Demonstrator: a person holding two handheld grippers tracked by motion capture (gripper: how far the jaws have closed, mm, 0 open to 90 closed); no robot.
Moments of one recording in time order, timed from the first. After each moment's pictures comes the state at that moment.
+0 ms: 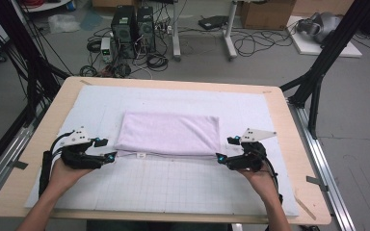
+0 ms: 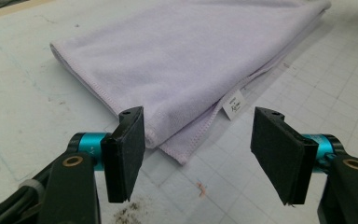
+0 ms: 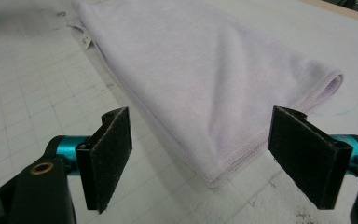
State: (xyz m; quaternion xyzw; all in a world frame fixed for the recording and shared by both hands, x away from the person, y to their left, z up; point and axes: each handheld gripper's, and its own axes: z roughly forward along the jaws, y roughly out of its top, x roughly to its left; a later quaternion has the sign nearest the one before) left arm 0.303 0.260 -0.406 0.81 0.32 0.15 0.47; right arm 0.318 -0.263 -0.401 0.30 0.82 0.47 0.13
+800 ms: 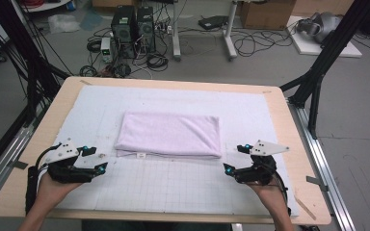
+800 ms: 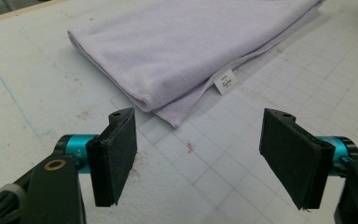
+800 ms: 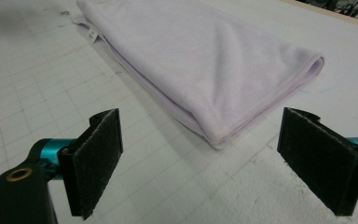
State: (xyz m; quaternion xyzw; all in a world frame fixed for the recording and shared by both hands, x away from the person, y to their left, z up) left arm 0.263 0.272 -0.409 0.80 0.33 0.18 0.47; right arm 0.281 -0.282 -0.405 0.31 0.81 0.47 0.16
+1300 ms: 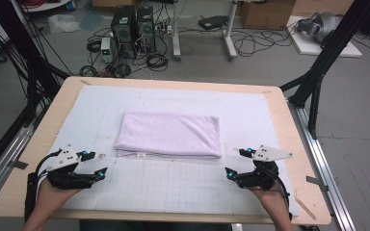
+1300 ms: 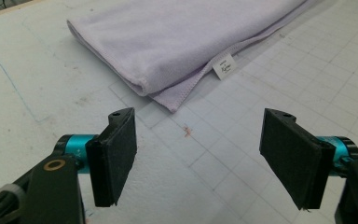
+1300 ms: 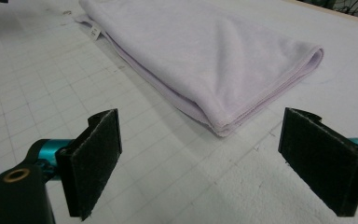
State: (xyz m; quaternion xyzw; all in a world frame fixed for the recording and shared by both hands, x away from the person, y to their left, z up) left arm 0.253 0.272 -0.416 0.80 0.33 0.20 0.46; right arm 0.271 -0.286 -0.412 0.31 0.80 0.48 0.16
